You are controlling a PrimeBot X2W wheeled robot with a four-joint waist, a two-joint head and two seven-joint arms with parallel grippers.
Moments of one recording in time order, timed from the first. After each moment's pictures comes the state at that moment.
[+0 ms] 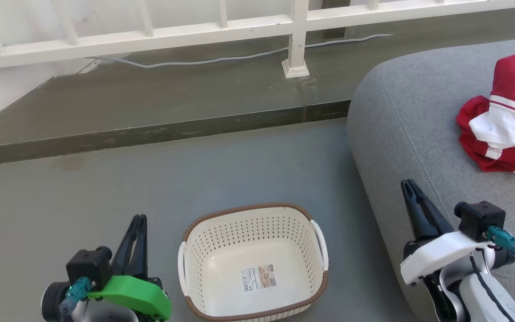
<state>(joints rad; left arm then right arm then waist) 0.02 0.15 -0.32 0.06 -0.43 0.12 -0.17 -0.01 -0.16 0.23 0.13 0.31 0.00 -0.15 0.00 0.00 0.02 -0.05</state>
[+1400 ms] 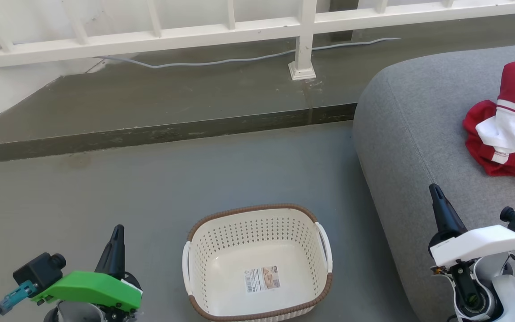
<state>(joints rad) 0.03 0.12 -0.20 0.10 -0.93 0.04 -0.09 0.00 -0.12 0.10 0.17 0.84 0.04 -0.06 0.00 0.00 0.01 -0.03</state>
